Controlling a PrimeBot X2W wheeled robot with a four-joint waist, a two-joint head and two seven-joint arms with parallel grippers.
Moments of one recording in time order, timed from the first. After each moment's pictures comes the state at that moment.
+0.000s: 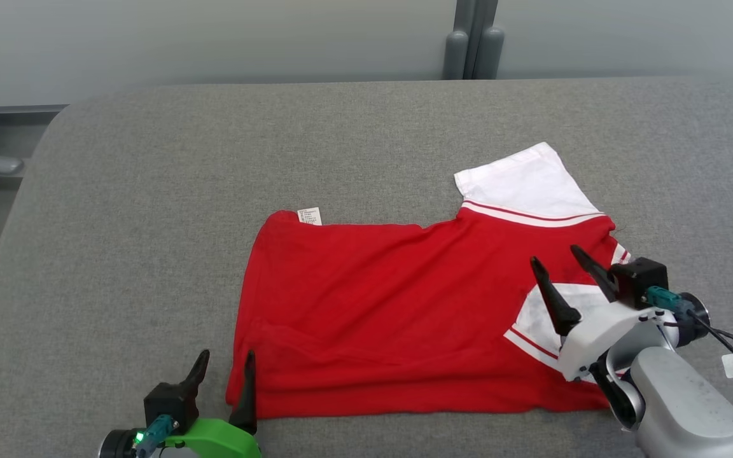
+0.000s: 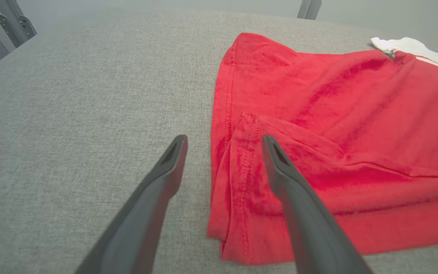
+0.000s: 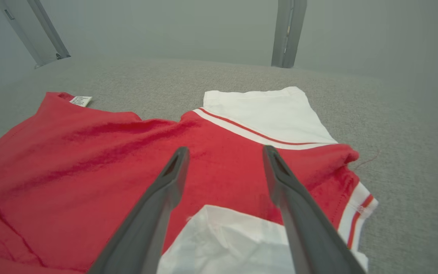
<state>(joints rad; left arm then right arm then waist) -0.08 0.05 -0.17 0.52 -0.22 -0.07 -0.26 -0.40 -0.25 0.36 0.65 0.37 0.13 -0.26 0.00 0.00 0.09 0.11</state>
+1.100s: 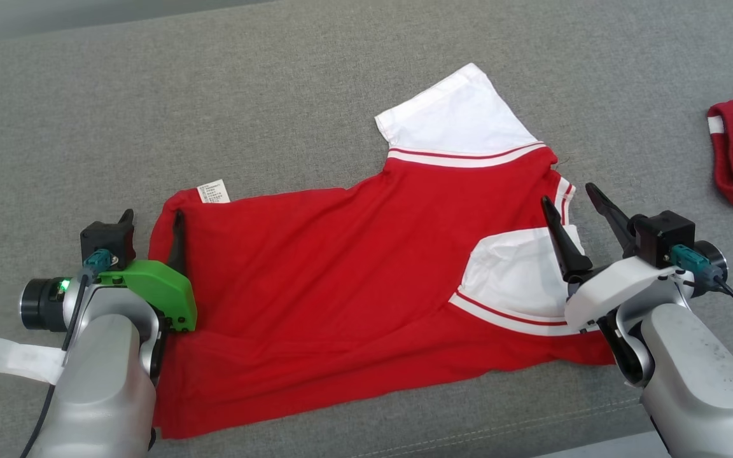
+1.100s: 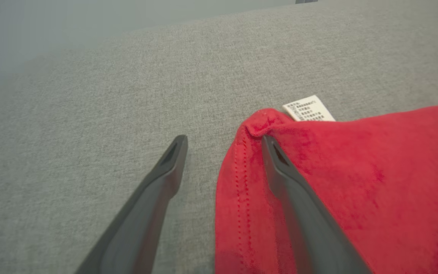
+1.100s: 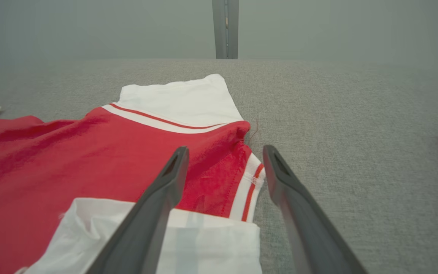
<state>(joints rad) -0.63 0.13 -0.09 0.96 -0.11 -0.09 -0.26 -0.44 -0.25 0.27 0.51 0.32 0.13 -0.26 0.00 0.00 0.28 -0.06</state>
